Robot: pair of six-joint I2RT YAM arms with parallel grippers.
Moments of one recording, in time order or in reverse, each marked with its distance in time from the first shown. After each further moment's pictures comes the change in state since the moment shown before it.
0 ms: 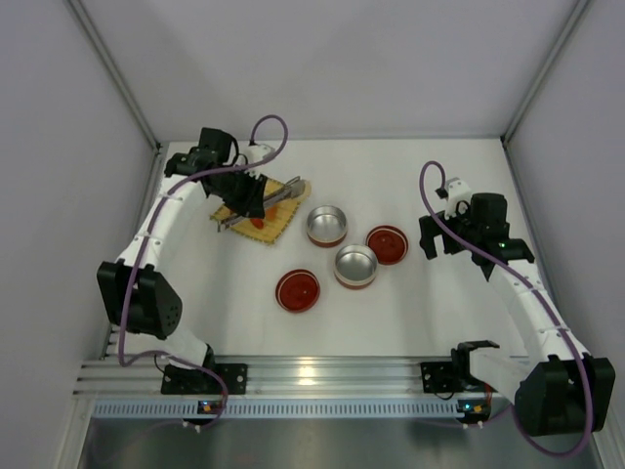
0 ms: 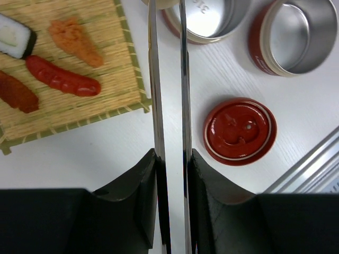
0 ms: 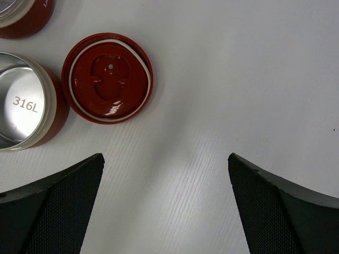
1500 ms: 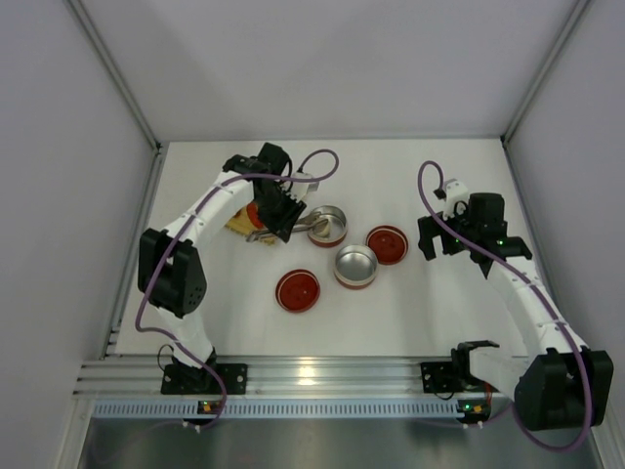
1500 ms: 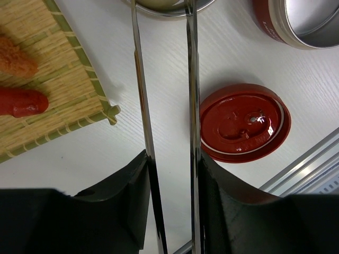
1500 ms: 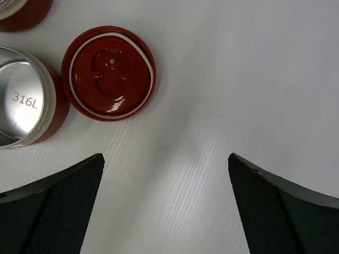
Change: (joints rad) left arm -0.248 0.194 0.046 -0.091 -0.173 0.019; right arm 0.000 0.028 0.000 -0.003 -0.011 0.000
